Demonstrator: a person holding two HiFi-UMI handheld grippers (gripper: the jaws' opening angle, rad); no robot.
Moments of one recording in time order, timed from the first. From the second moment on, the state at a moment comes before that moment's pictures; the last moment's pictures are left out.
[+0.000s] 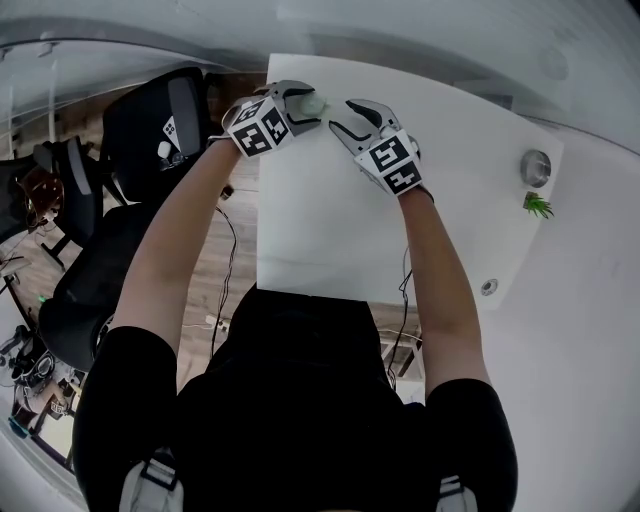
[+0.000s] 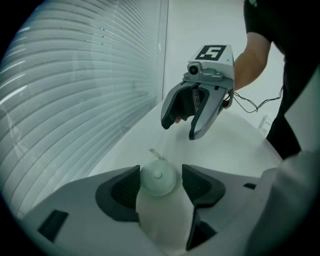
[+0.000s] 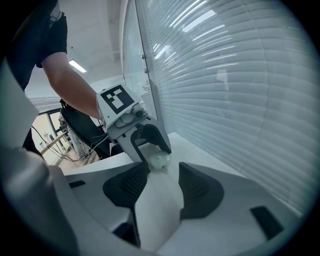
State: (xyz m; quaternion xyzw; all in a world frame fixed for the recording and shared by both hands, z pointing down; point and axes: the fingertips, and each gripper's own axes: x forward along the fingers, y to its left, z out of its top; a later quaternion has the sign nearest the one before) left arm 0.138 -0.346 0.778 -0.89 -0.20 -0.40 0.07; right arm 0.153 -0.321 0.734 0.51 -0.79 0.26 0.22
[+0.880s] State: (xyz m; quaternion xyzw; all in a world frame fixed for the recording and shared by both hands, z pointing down) left arm 0.124 -0.313 0.702 -0.91 -0.19 -0.37 0.07; right arm 0.135 -0.290 0.689 0.51 -0.80 0.23 0.21
